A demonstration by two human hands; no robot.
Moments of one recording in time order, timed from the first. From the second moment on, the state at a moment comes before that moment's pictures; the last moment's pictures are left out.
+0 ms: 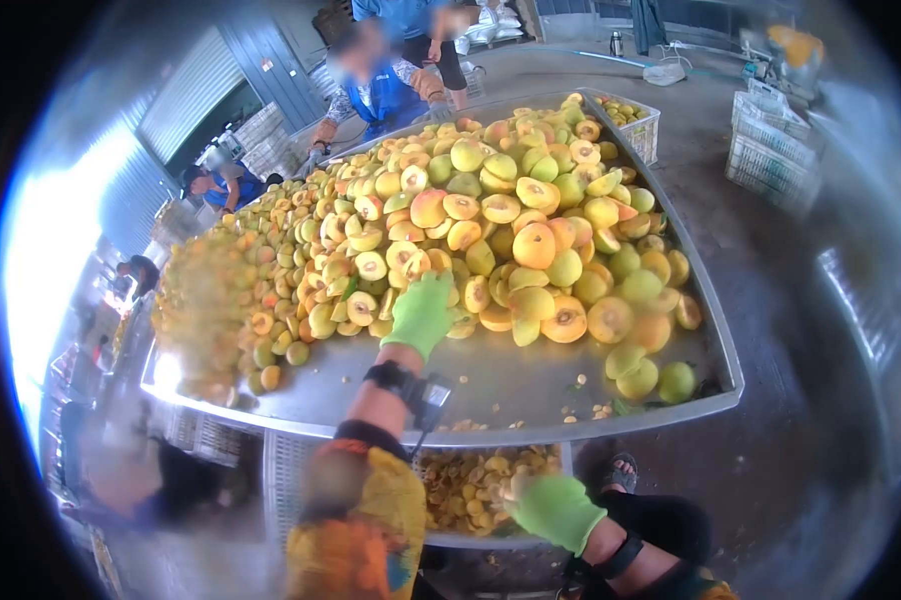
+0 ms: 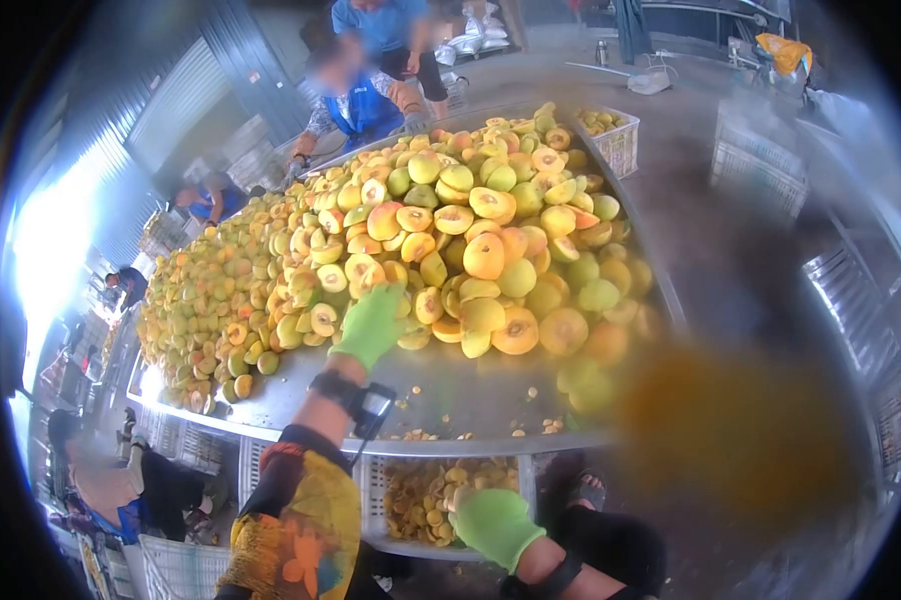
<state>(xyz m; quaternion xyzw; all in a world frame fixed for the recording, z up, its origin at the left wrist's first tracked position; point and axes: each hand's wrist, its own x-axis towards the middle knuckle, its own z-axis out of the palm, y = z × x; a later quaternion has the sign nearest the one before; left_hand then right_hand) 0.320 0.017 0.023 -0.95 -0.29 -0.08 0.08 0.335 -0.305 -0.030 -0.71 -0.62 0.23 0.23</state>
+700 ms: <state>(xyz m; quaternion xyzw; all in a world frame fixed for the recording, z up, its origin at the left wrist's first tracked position) 0.142 -0.161 0.031 -0.35 -0.28 -0.39 -0.81 0.242 -0.247 0.022 -0.66 -0.57 0.06 0.48</state>
